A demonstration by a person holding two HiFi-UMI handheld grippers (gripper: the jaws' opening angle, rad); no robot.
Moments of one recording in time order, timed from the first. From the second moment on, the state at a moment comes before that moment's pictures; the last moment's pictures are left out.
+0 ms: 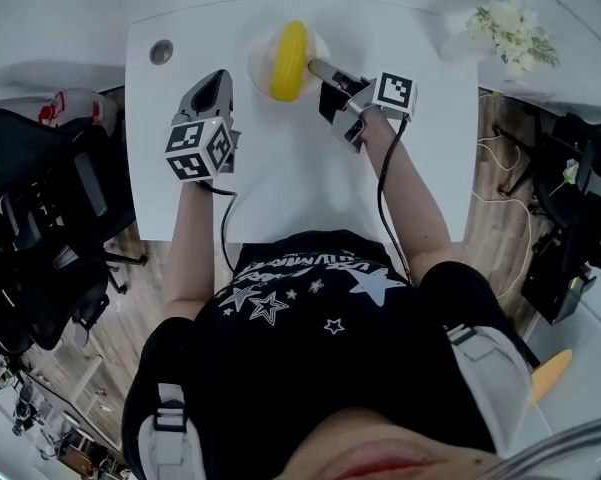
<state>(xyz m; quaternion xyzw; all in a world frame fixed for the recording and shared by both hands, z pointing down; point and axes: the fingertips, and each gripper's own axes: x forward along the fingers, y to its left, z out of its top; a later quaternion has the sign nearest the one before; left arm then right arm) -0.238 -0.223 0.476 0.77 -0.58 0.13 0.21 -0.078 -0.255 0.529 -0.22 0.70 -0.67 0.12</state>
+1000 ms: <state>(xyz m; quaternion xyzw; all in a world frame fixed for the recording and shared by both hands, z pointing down) -0.245 -0.298 0.533 0.80 -0.54 0.15 0.24 -0.084 -0.326 0.580 -0.27 0.68 -0.67 0.13</state>
